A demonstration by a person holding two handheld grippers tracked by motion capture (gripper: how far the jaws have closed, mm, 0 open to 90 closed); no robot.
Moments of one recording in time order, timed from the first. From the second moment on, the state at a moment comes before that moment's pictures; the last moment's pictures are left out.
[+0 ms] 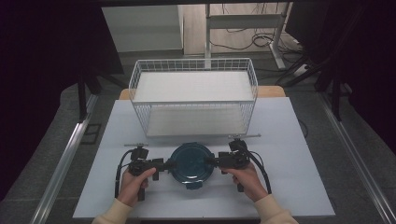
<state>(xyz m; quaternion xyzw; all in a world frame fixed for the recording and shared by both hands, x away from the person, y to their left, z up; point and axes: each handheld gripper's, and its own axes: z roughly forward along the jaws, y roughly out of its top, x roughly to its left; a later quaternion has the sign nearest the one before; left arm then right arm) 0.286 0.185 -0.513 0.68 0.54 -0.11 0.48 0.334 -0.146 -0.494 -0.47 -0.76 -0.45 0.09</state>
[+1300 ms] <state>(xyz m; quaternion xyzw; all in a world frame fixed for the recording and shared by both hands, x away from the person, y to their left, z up) 0.283 0.175 -0.517 0.67 0.55 -0.14 0.49 0.329 -0.143 -0.509 -0.52 -0.71 -0.45 0.16</state>
